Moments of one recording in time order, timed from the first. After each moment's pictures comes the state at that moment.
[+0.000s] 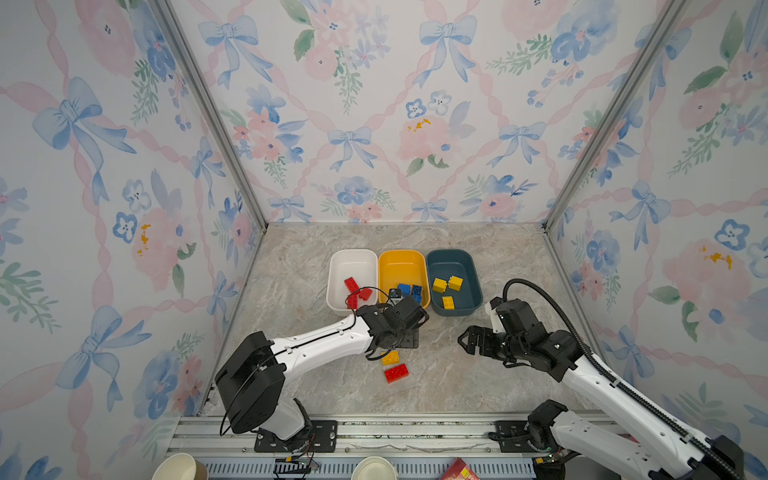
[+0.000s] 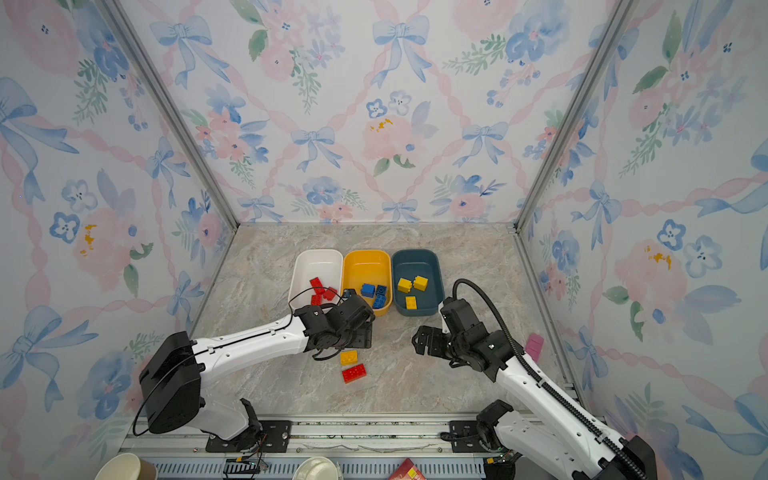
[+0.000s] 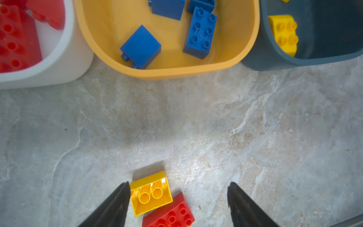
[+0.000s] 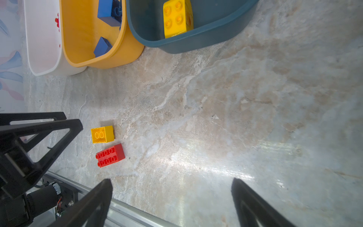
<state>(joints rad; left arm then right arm) -0.95 1.50 1.04 -0.69 -0.22 -0.84 0.57 0.90 0.70 -0.76 -0.12 0.69</state>
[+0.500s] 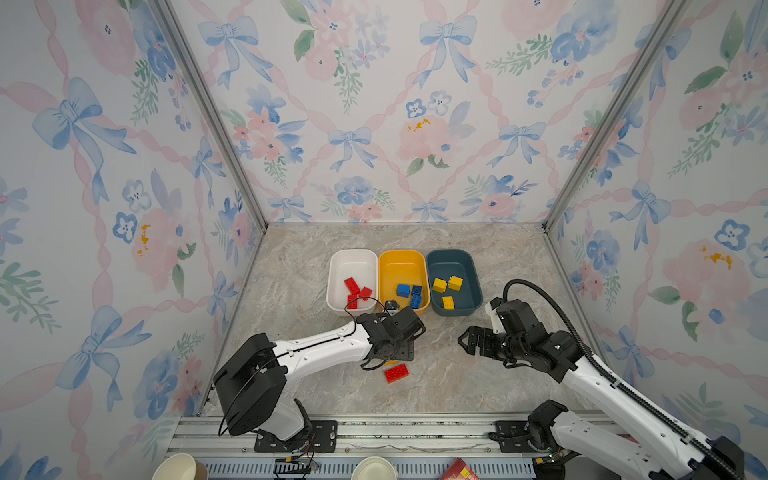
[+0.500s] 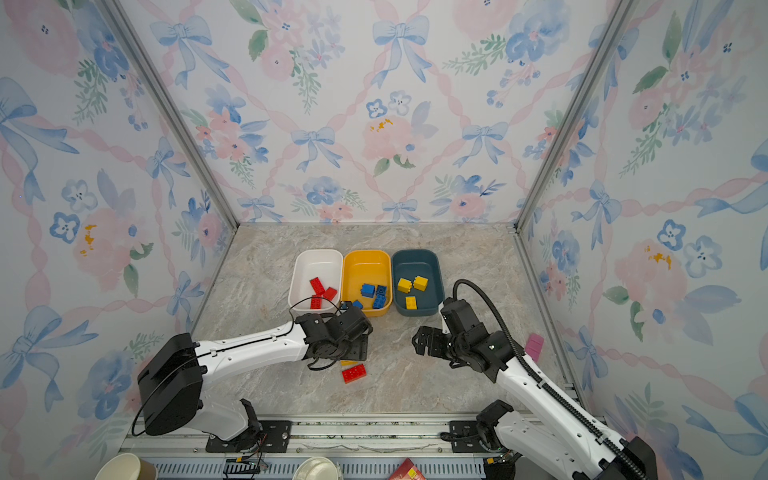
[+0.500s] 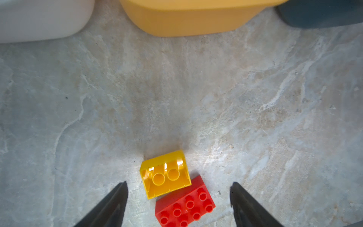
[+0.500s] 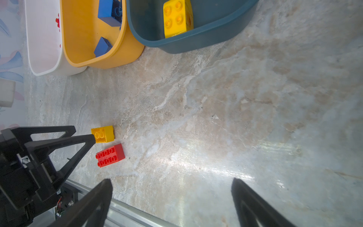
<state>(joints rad) -0.98 1.50 0.97 -0.71 -0.20 -0.88 0.57 0.89 0.70 -0.76 -0.12 0.69</state>
